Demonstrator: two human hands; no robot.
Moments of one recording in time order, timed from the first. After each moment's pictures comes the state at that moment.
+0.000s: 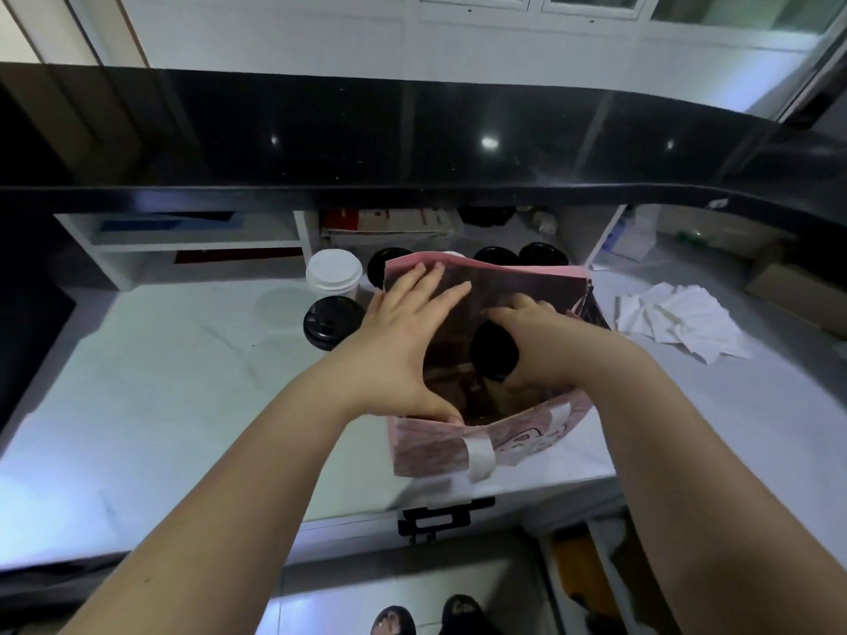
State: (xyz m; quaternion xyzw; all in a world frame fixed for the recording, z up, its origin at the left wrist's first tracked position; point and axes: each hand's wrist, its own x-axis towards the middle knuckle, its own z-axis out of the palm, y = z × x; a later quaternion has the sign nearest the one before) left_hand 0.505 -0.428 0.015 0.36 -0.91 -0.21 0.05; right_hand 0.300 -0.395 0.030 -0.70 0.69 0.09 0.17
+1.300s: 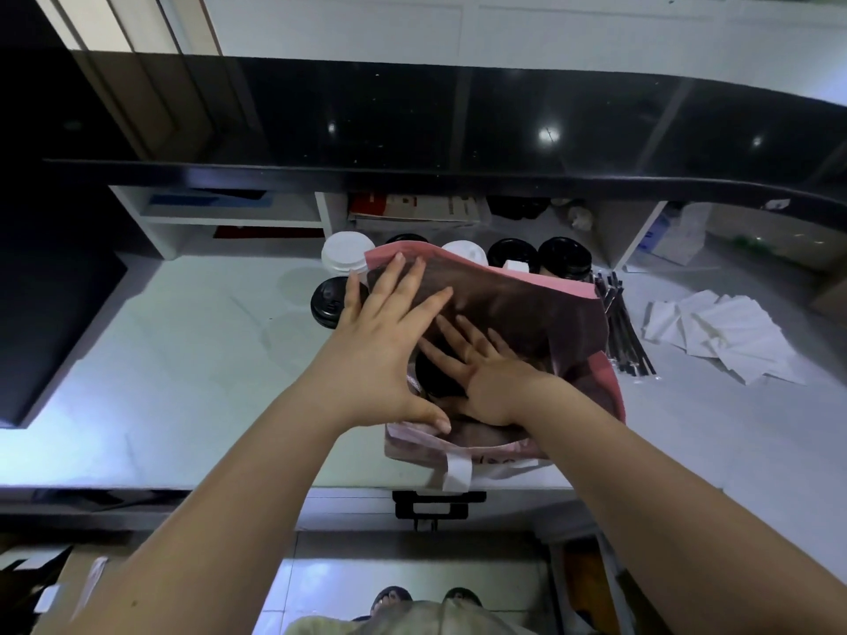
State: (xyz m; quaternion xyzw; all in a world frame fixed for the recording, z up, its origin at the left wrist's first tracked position) left_hand 0.489 -0.395 0.003 0.46 -0.88 -0.07 0.02; right_hand 0.301 -0.403 -0.063 -0.82 0.53 0.17 0.16
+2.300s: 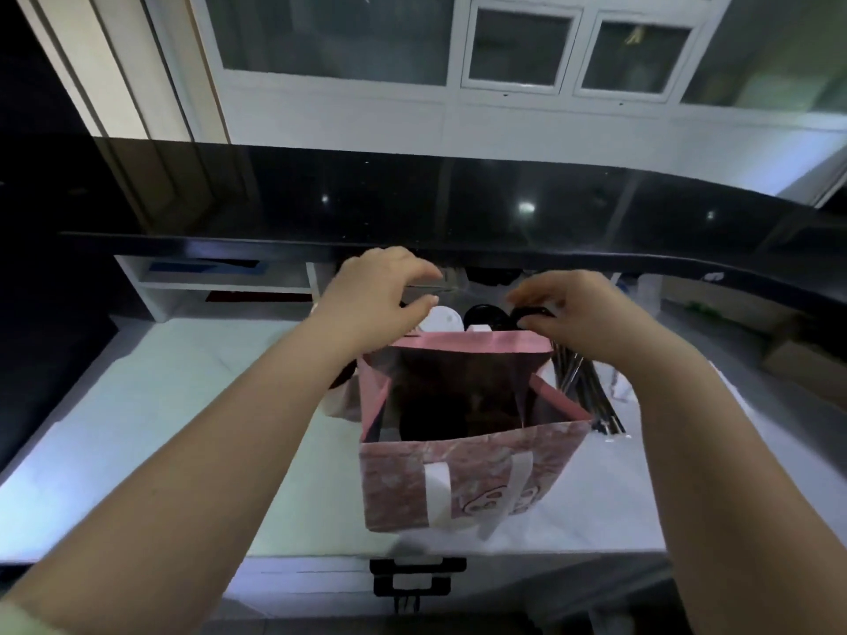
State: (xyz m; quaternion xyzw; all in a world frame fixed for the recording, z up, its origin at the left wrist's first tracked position) left_hand 0.462 -0.468 0.072 0.44 -0.87 -0.05 0.23; right_hand 0.220 -0.401 0.098 -0.73 0.64 -0.19 0.15
